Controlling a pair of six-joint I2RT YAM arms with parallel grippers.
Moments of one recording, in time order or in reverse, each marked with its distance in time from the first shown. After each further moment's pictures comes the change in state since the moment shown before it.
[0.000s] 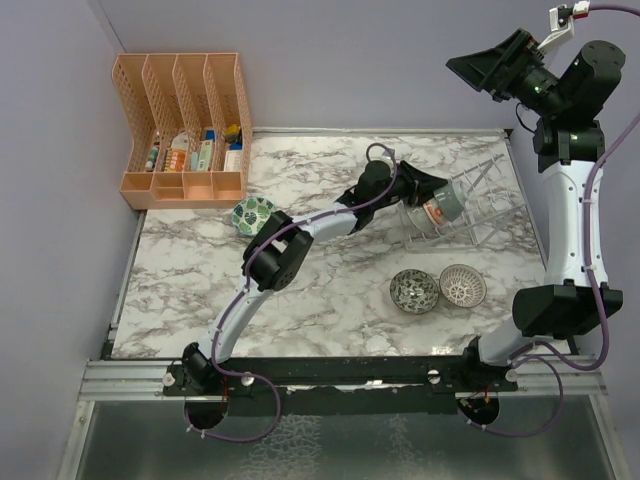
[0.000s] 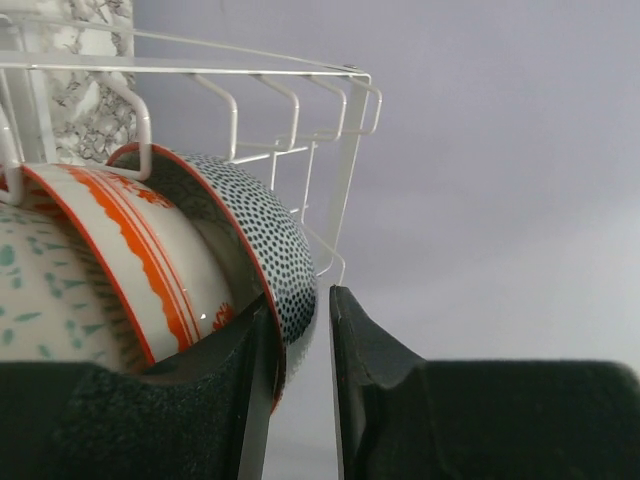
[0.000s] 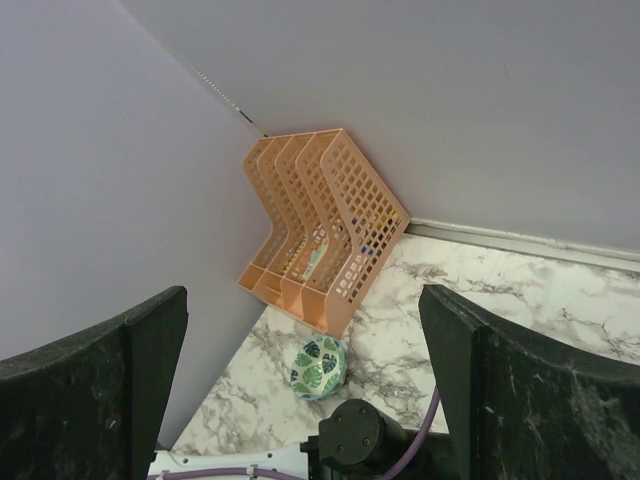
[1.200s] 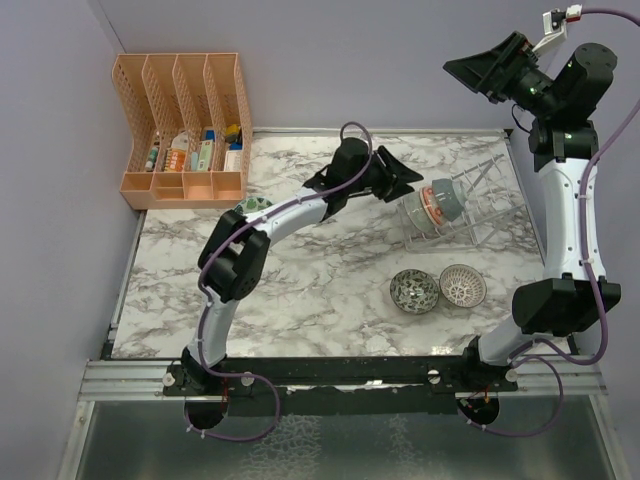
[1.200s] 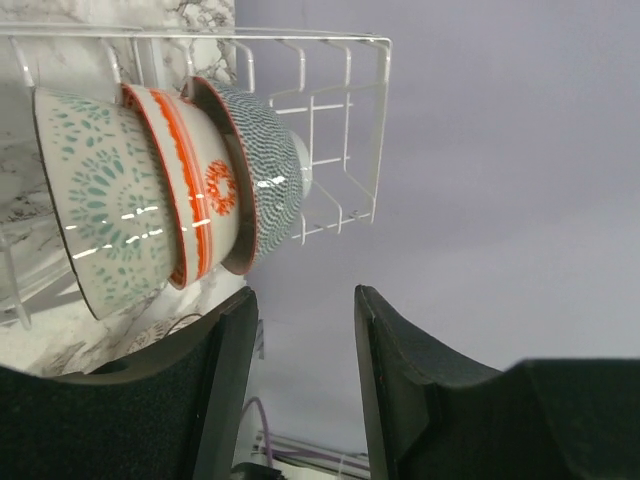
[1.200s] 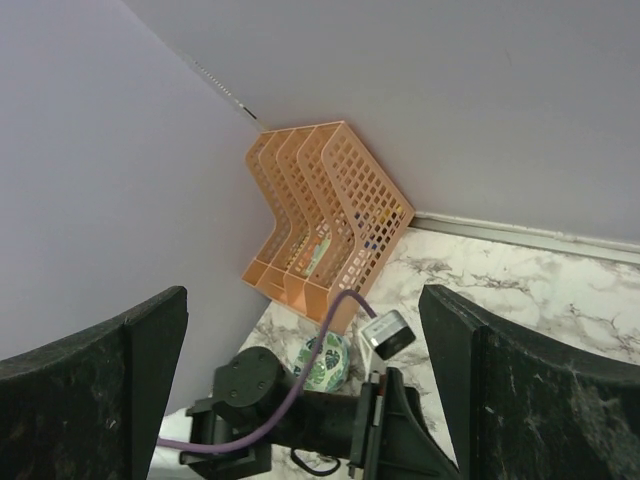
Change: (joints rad) left arm 0.065 -0.344 -0.232 -0.363 0.048 0.302; right arm 0.000 0.018 -0.030 0.043 -0.024 0.018
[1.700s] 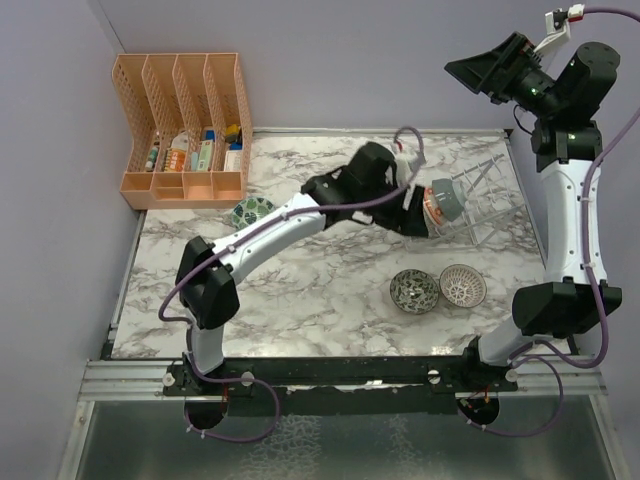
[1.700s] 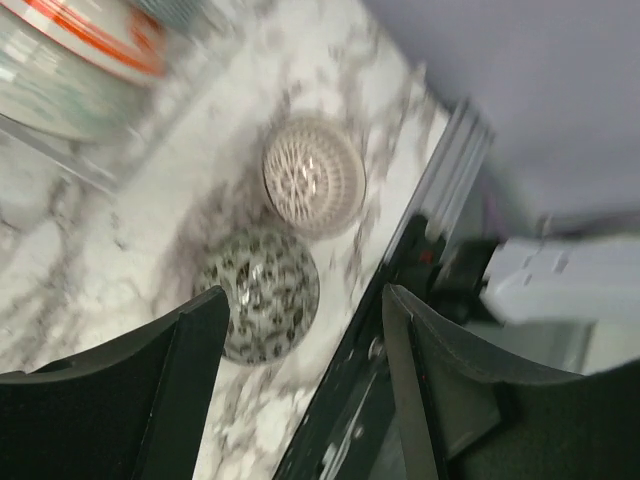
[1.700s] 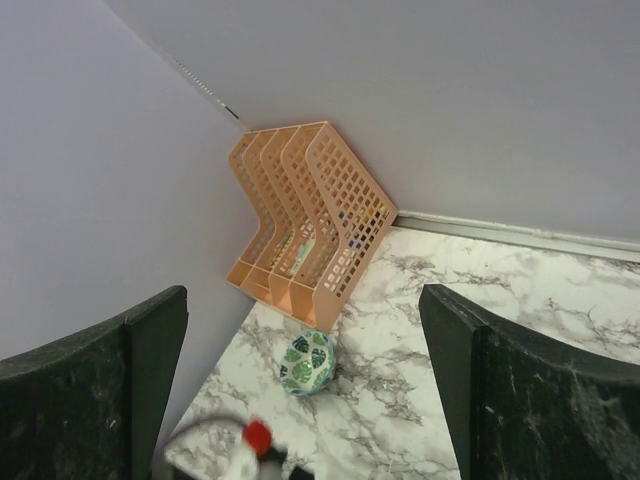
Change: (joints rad) left arm -0.106 -0.245 0.132 -0.646 0.069 0.892; right arm 0.000 -0.007 0.019 -0.055 0.027 -0.043
